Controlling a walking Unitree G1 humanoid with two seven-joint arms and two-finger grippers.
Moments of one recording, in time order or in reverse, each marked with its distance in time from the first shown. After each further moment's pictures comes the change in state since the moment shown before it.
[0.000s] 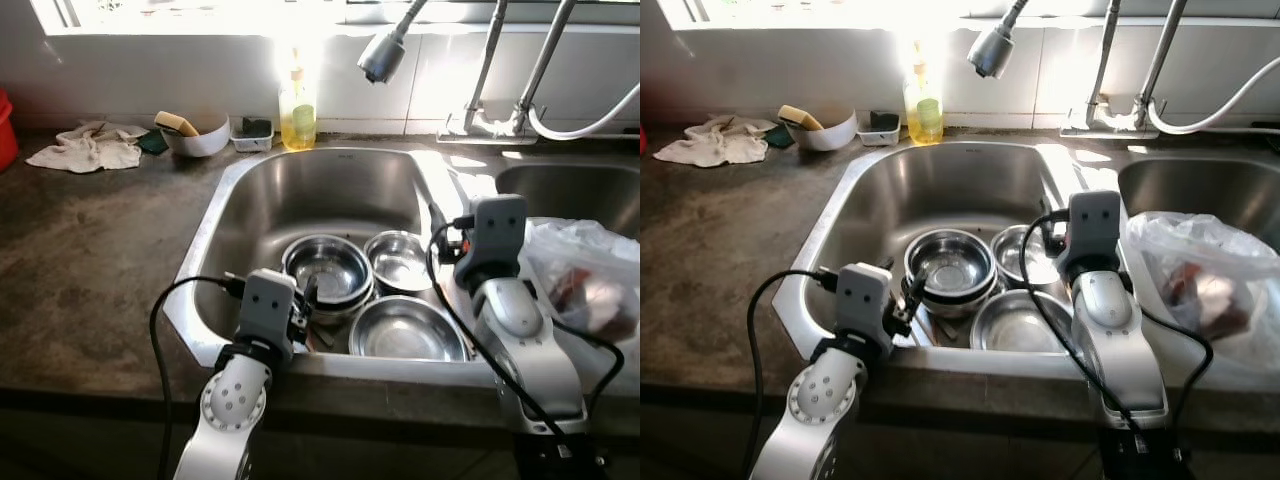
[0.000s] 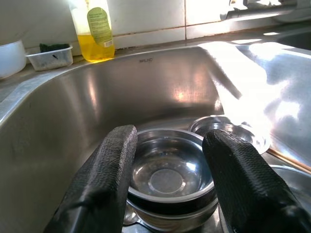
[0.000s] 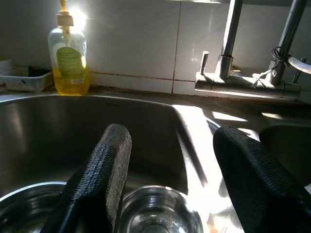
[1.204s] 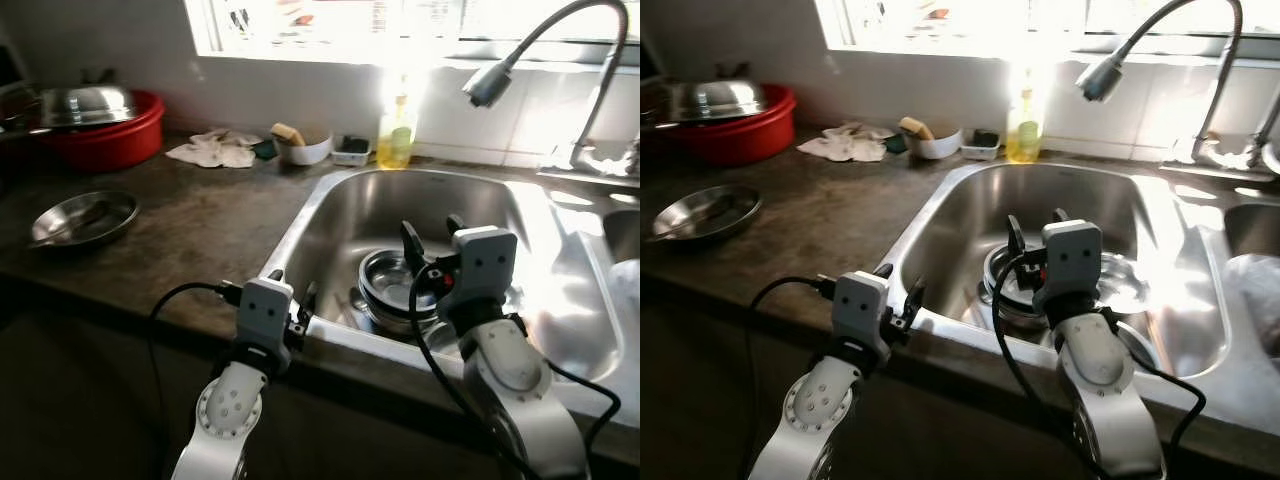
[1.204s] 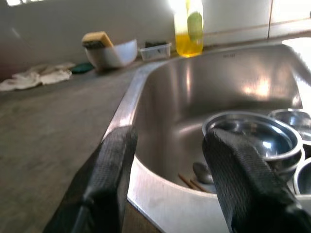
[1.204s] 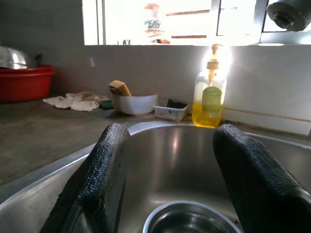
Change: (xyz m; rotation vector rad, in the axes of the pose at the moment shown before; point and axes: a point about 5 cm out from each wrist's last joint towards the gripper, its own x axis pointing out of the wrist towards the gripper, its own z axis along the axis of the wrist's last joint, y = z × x) left arm -0.007 -0.002 -0.008 -0.017 0.024 -0.016; right arm -0.028 0.022 0.000 0.006 -0.036 0.082
